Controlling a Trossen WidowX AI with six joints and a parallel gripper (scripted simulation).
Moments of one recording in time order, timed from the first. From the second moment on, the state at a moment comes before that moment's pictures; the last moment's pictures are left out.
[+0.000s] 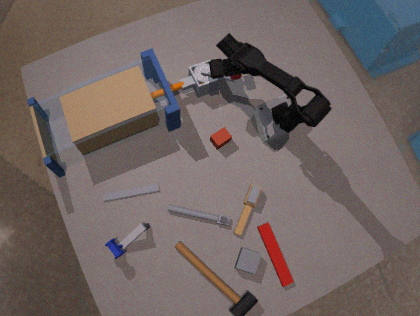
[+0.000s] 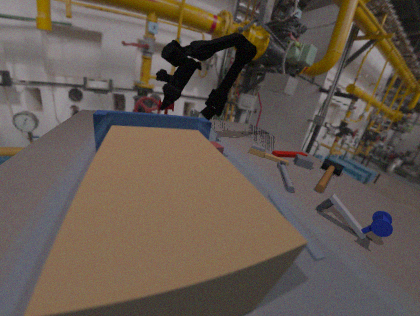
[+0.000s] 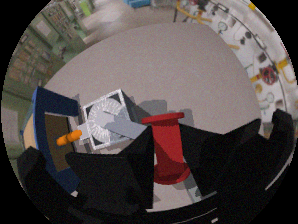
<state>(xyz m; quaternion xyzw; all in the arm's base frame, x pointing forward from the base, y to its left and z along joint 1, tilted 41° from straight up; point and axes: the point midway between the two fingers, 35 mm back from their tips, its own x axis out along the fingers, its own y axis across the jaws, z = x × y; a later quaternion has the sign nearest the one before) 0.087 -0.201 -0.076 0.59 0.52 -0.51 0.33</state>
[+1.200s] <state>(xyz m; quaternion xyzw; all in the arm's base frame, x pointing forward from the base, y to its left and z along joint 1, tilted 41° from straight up) 0.071 -0.222 -0.095 0.59 0.53 -0.51 0.33</state>
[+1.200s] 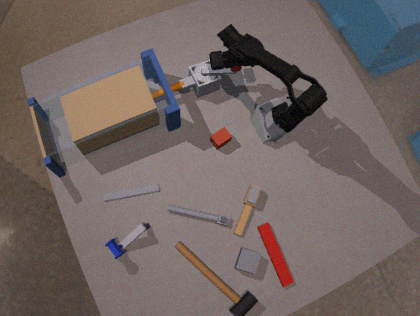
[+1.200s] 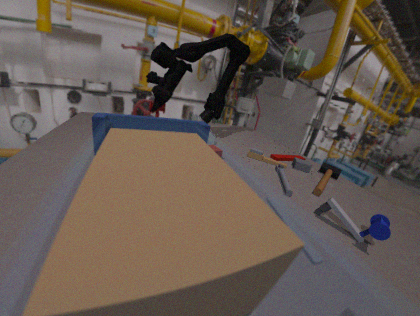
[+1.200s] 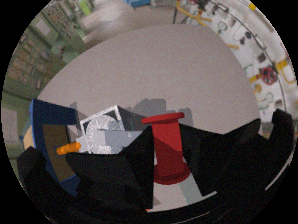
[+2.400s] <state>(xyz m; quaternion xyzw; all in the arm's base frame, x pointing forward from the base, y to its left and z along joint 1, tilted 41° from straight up) 0.066 -0.256 -0.123 0.59 0.54 -0.52 0.32</state>
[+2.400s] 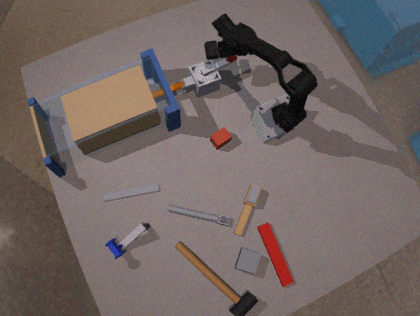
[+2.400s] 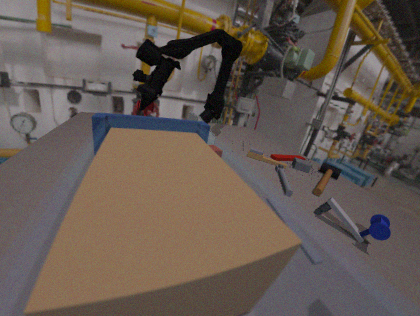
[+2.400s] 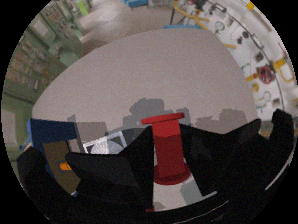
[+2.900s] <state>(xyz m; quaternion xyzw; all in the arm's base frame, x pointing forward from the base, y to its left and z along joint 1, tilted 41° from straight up) 0.072 -0.278 -0.140 0.58 0.53 -0.52 0.33</state>
